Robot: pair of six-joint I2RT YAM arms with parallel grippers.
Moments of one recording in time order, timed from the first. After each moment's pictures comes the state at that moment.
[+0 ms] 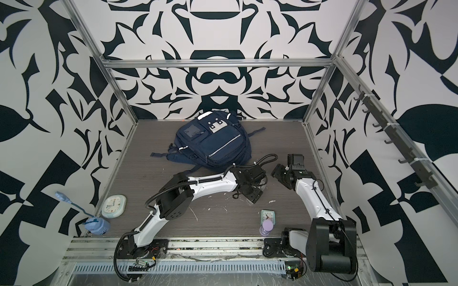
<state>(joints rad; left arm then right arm) -1.15 2.30 1.85 -0.72 0.01 -0.33 -0.07 1.19 0.70 -0.52 -0.16 0.61</state>
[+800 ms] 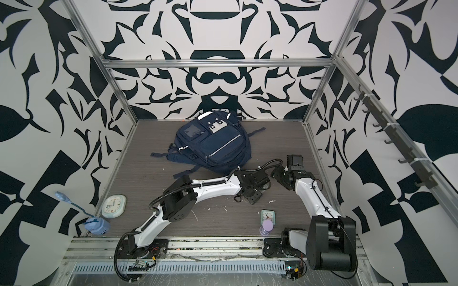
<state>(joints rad) -1.19 2.33 1.89 -0.78 -0.11 -0.27 -0.07 1.21 0.69 -0.50 -0.17 0.61</state>
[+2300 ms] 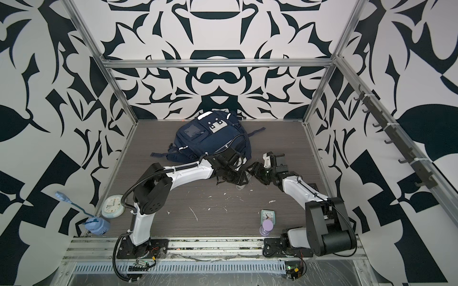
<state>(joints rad) -0.92 2.05 1.51 -0.44 0.36 -0.52 0.16 1.35 0.64 -0.13 -0.53 0.75</state>
